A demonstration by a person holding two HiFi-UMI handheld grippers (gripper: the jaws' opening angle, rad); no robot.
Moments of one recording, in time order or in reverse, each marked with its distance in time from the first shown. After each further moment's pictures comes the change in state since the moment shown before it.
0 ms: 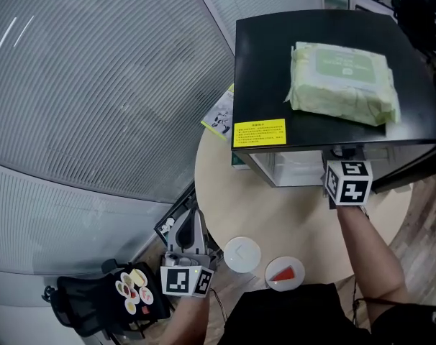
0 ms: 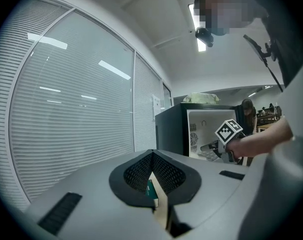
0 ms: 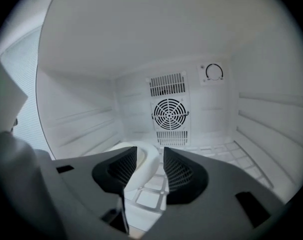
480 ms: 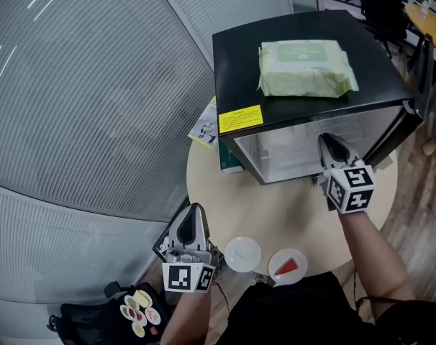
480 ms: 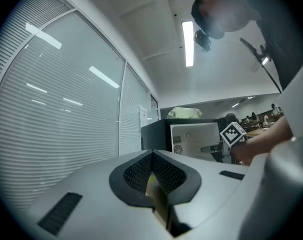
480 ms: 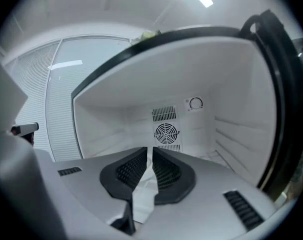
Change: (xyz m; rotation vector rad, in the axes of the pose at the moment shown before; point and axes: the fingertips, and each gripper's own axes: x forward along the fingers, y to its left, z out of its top) left arm -0.014 -0.025 0.026 0.009 -0.121 -0.174; right arm -0.097 0.006 0.016 0.032 -0.197 0.021
